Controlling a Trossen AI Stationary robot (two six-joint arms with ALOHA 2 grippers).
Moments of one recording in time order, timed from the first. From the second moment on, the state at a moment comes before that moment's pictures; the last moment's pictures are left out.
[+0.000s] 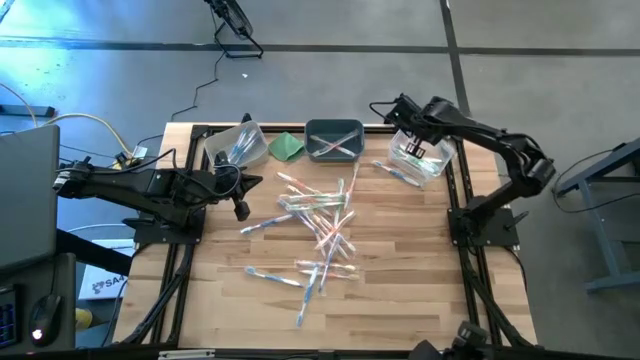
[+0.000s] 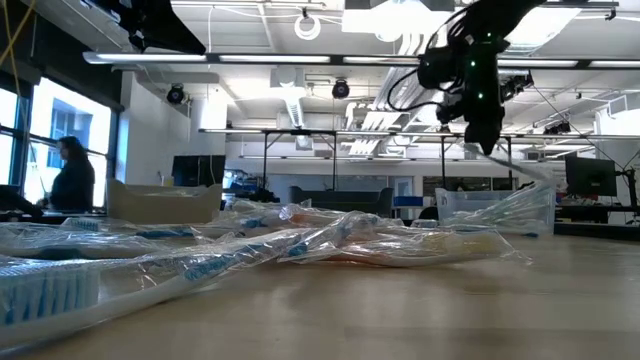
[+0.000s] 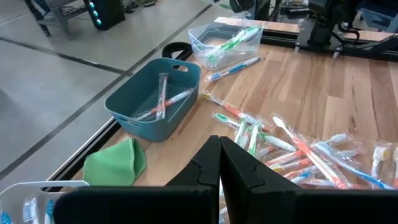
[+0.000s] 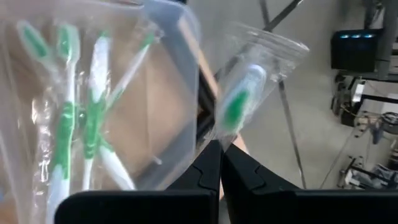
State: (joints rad) left arm -0.13 0.72 0.74 -0.42 -0.59 -0.19; right arm -0.77 1.50 1.18 -1.04 0.67 -0.26
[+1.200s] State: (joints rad) left arm -0.13 0.72 0.74 -0.42 -0.59 -0.19; right arm -0.76 1.69 1.18 -1.05 0.50 -0.26
